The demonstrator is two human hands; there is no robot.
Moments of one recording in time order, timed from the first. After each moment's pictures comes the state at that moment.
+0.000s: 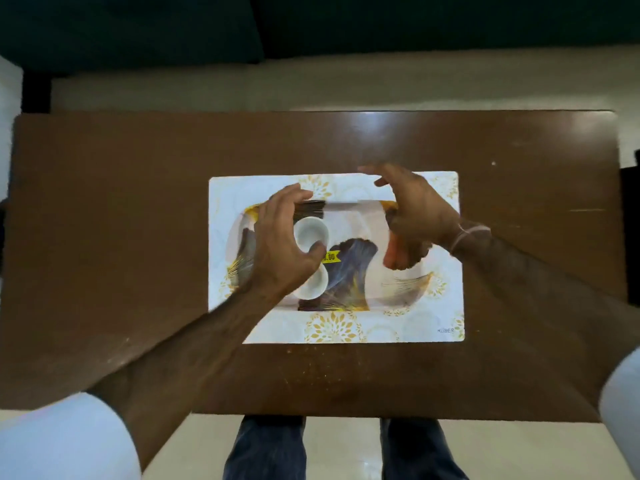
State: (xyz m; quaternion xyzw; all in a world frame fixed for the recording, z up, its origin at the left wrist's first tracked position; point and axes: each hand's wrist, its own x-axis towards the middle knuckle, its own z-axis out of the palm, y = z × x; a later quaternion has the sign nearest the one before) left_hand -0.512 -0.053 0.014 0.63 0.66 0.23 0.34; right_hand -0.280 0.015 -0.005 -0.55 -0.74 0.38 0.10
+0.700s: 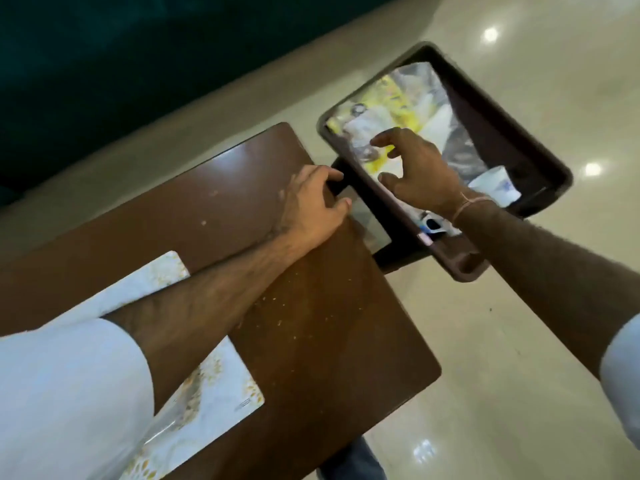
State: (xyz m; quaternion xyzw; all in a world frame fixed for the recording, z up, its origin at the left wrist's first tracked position) left_hand -0.023 0.008 0.005 0.80 0.43 0.08 0.42; right_hand 0.174 -0.063 0.028 -0.79 -0.54 0.24 0.15
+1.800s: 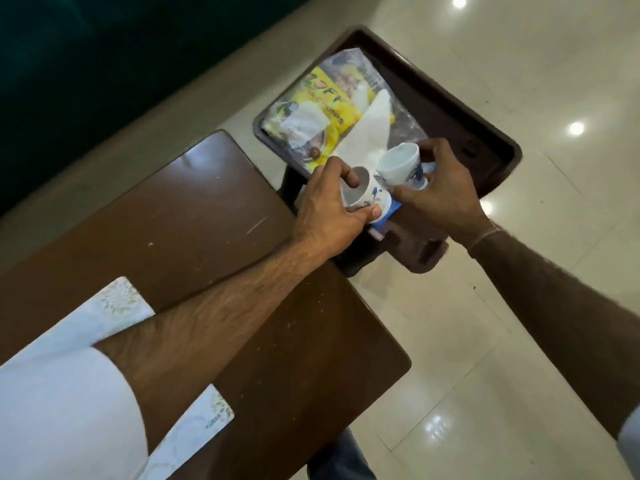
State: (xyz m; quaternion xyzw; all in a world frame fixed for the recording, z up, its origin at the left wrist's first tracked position) left_hand 0.065 -0.055 0.022 0.77 0.39 0.10 0.49; right_hand 0.231 -0.165 0.016 -0.86 -0.35 0.22 0.31
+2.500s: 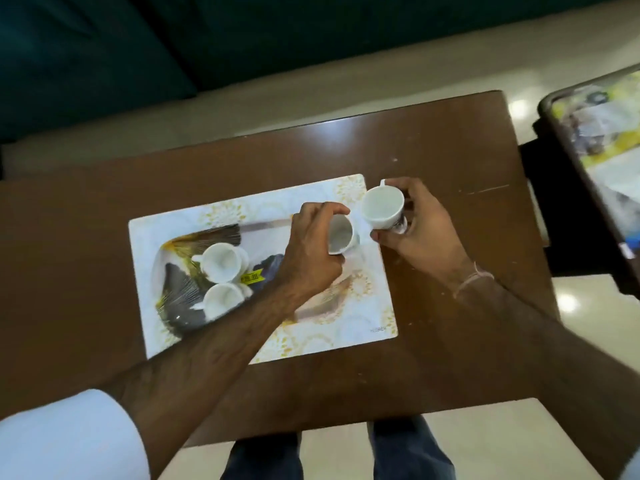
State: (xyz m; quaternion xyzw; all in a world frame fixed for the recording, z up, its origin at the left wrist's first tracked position) left_hand -0.339 -0.042 0.009 0.70 0.57 0.12 0.40; right_hand -0.142 -0.059 0.016 -0.69 -0.52 0.42 0.27
